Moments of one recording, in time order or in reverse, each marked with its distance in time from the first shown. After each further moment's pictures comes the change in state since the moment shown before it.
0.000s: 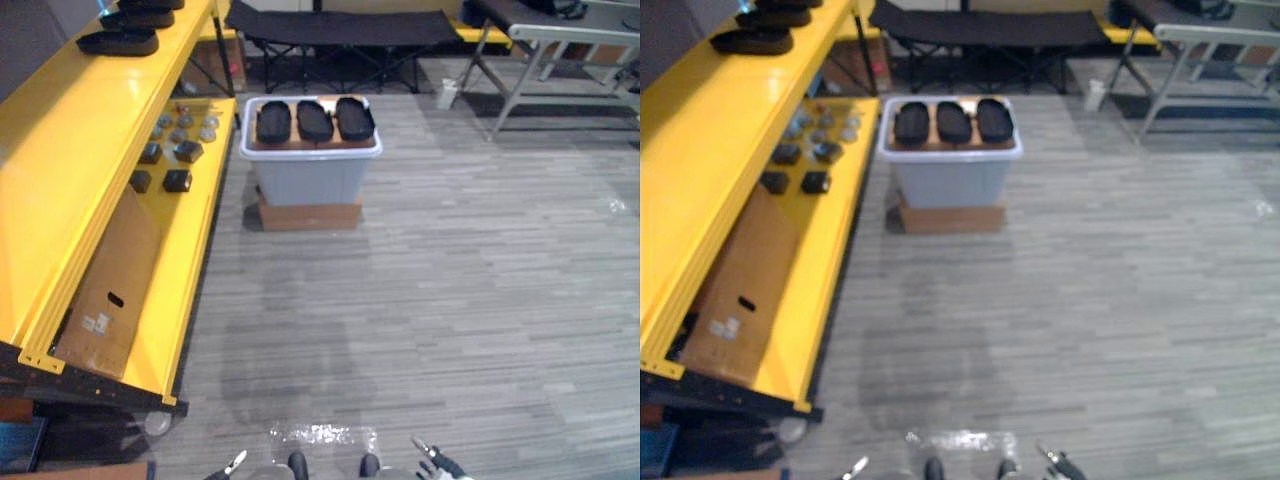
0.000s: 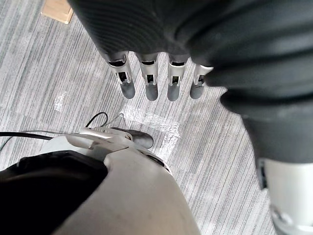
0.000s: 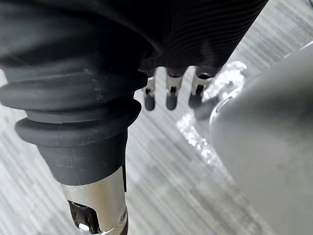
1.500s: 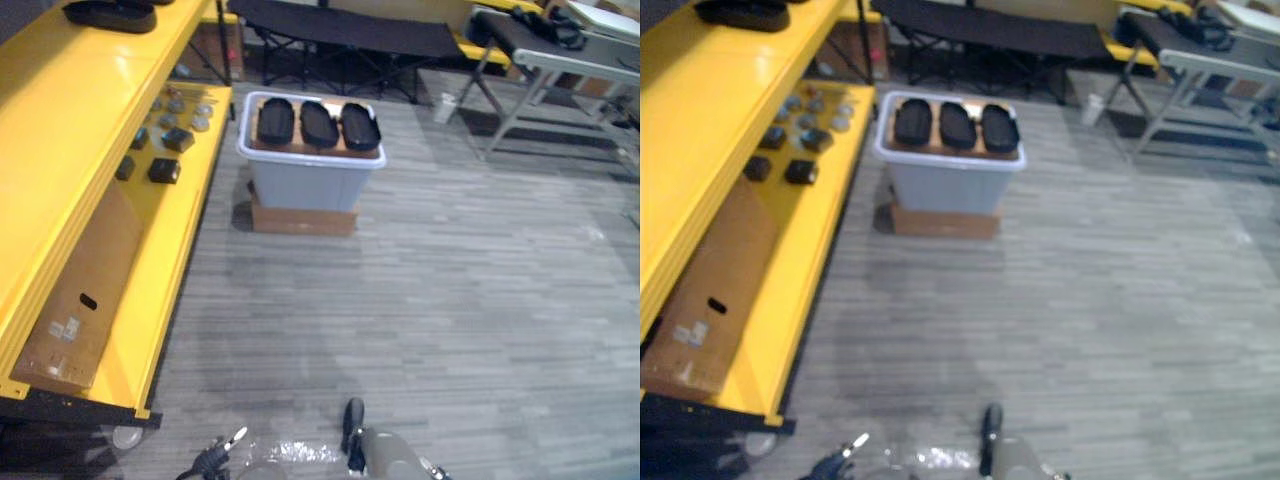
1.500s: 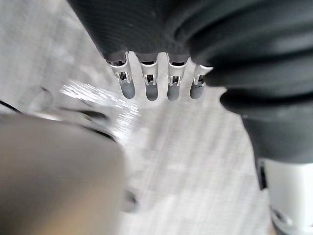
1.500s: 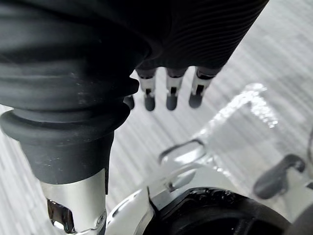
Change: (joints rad) left arm -0.006 -0.069 0.018 -0.072 -0.007 -0.154 0.034; right arm 0.131 0.012 -0.075 -0.046 -0.136 -0.016 0.012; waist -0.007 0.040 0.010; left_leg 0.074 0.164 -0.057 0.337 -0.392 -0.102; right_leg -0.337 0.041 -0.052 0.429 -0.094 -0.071
